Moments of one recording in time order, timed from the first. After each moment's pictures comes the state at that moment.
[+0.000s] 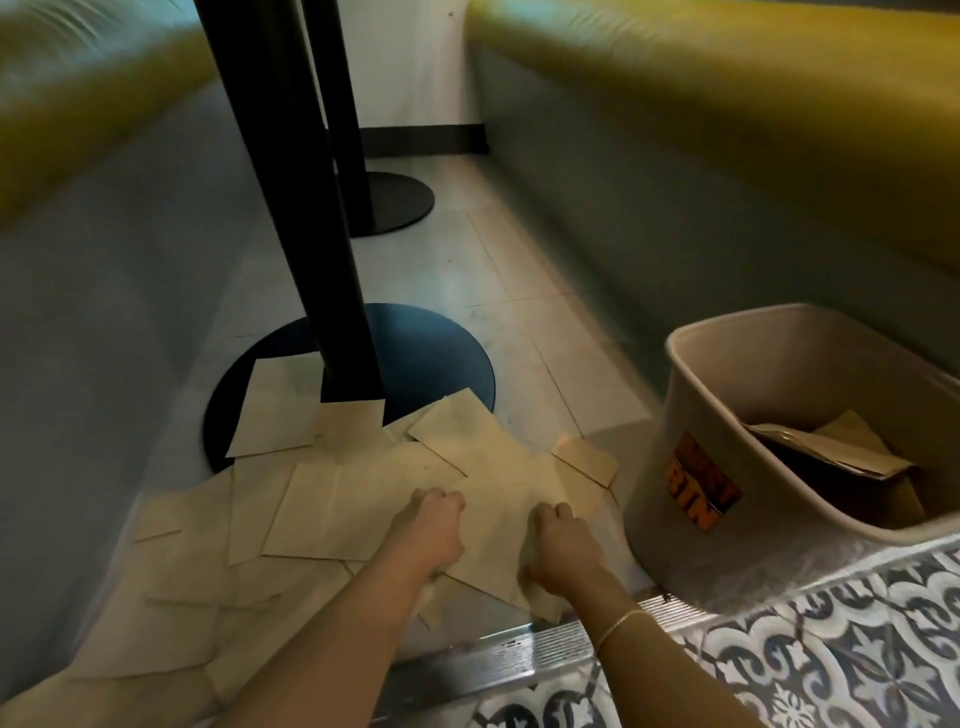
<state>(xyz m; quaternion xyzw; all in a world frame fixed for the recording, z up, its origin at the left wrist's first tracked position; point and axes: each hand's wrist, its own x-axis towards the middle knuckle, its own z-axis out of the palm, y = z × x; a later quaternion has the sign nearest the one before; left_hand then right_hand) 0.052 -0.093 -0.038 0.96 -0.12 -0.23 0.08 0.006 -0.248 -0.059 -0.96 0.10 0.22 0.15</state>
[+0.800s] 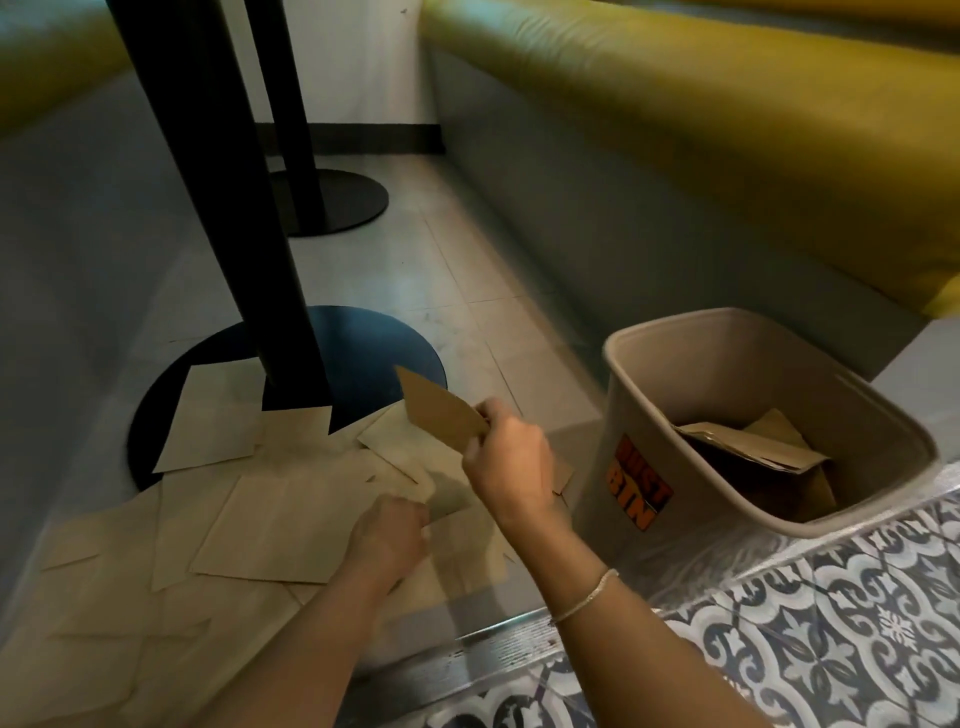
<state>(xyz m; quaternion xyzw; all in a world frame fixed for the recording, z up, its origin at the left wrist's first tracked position) 0.056 -0.109 -0.052 0.97 -0.13 -0.18 0.09 0.034 -0.229 0.046 -0.94 0.14 -0.11 0.31</state>
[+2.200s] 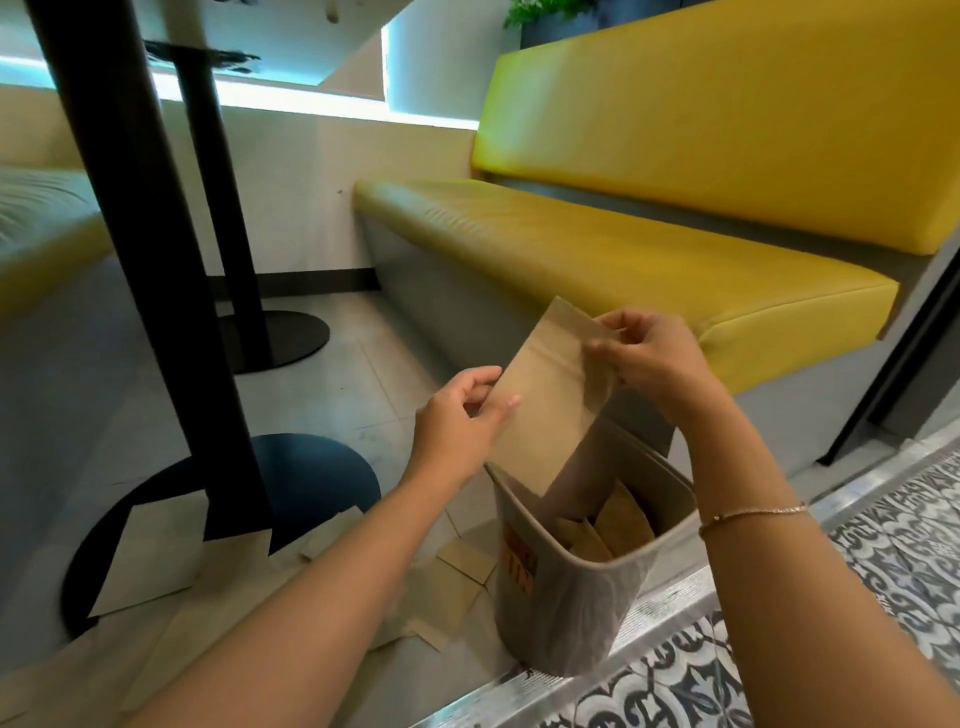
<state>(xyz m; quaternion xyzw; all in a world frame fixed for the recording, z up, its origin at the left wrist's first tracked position) 0.009 -0.229 0.209 0.79 -0.22 0.02 0.58 -0.041 -0.403 0.280 -0.85 0.14 -0.23 0.45</state>
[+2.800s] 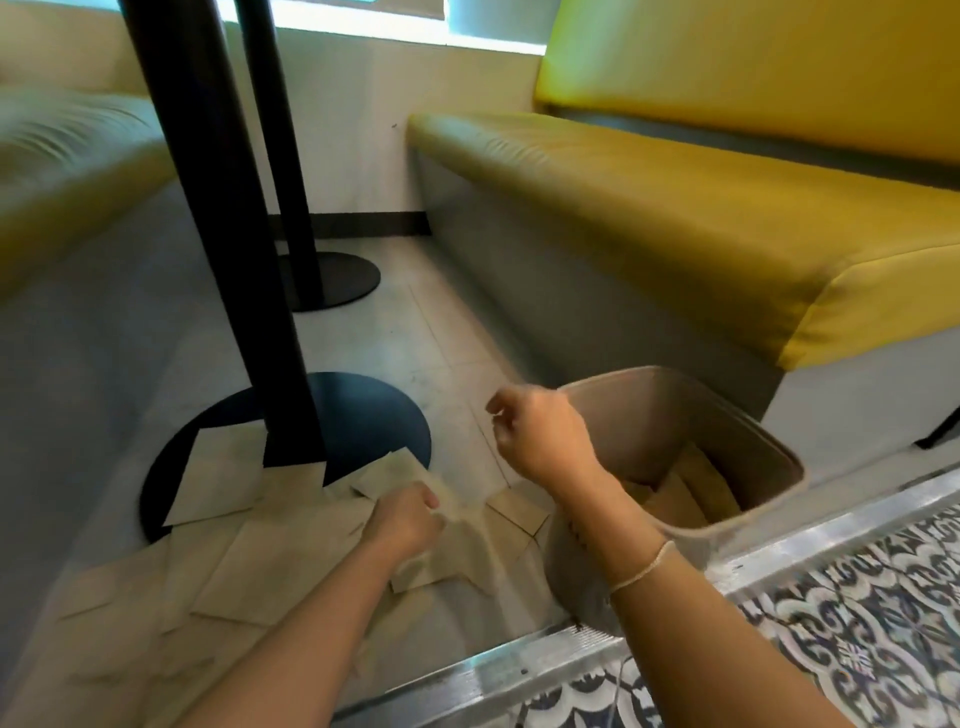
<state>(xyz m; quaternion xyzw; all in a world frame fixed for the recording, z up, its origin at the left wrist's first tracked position) 0.044 -0.143 0.041 0.93 -0.02 -0.18 0.31 0.005 -0.287 0.151 -0.97 0.03 -0.12 0.22</state>
